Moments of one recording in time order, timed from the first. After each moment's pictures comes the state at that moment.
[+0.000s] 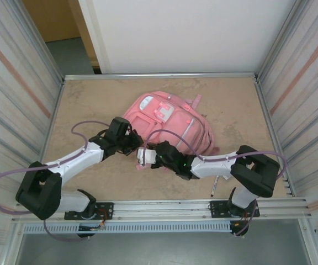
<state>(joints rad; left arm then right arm) -0.56 1.31 0.73 -0.25 0.24 -1.07 1.10 1.59 0.70 0.43 0.24 -0.68</state>
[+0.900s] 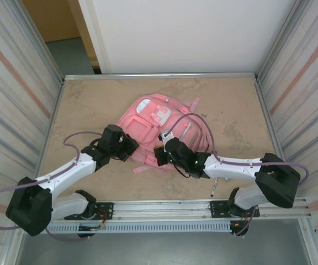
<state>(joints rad) -0.55 1.14 0.58 -0.19 0.20 -1.24 1.04 1.38 0.68 0.12 0.18 0.57</state>
